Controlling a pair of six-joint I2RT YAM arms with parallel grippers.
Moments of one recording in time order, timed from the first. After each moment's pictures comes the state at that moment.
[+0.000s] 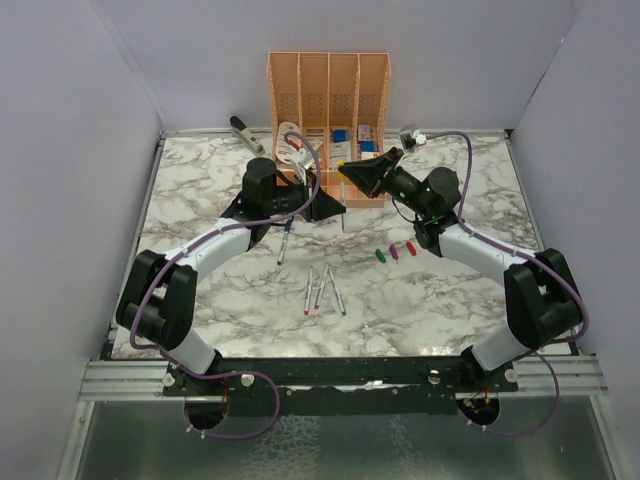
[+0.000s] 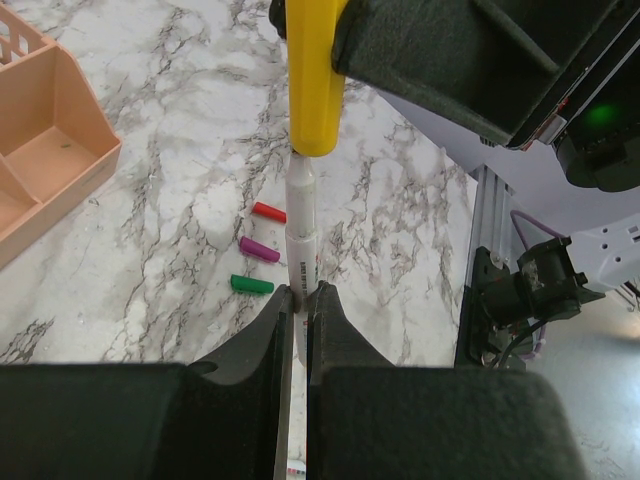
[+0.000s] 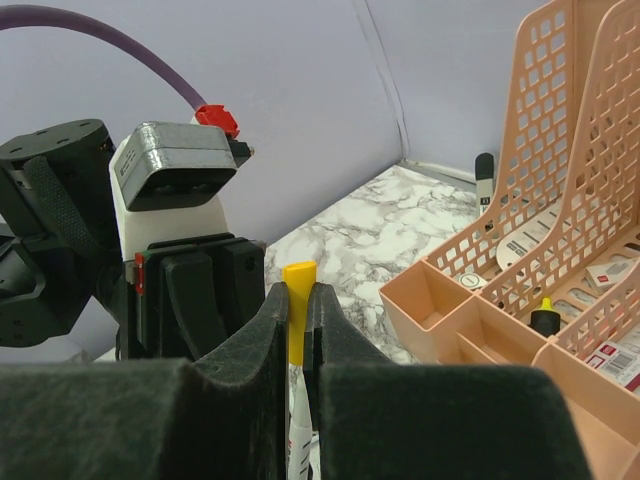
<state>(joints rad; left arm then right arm) -0.44 1.57 1.01 0.38 0.83 -0.44 0.45 1.56 0.93 0.93 -0.51 0.49</state>
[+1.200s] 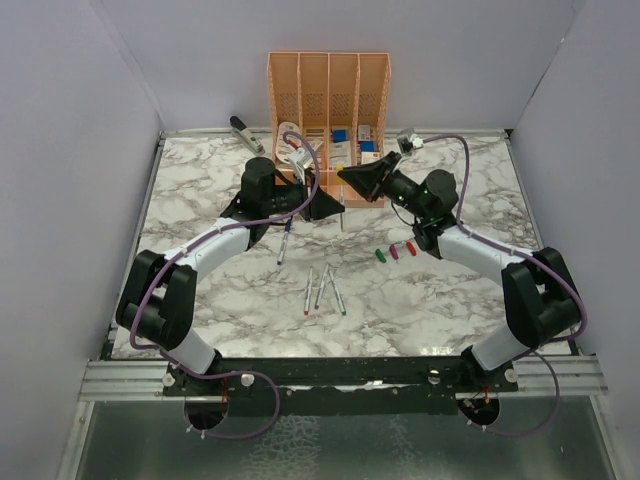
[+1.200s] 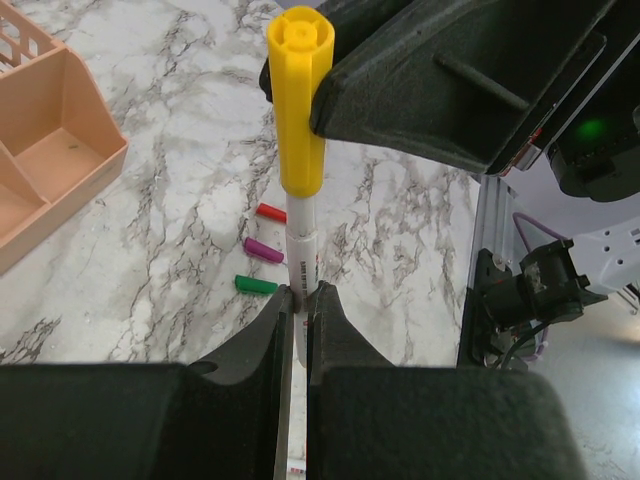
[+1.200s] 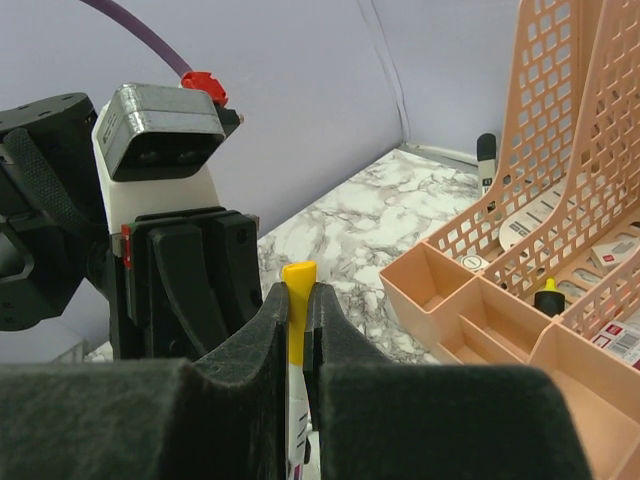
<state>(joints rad) -0.43 1.57 1.01 0.38 0.83 -0.44 0.45 1.56 0.91 0.93 -0.51 0.49</state>
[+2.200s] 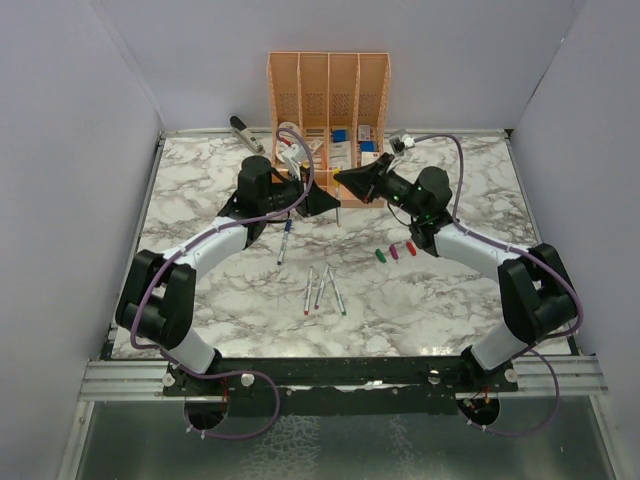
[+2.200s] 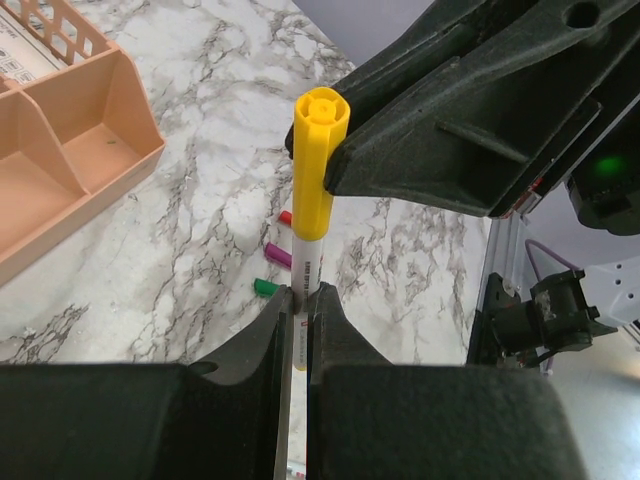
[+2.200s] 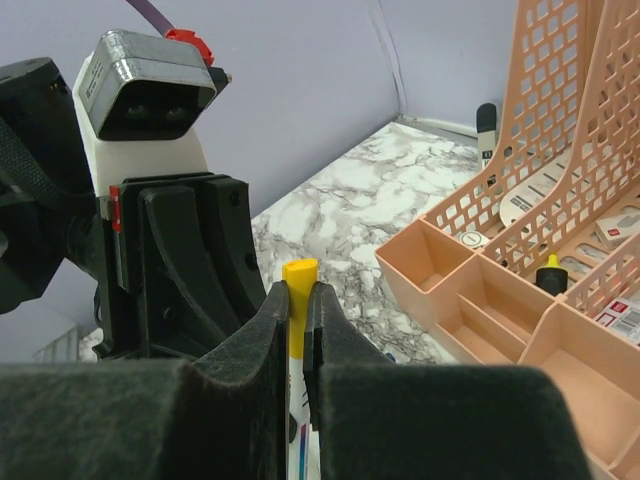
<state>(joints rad) -0.40 1.57 1.01 0.39 0.77 -0.48 0.46 1.59 0.92 0.87 -0.53 0.48</state>
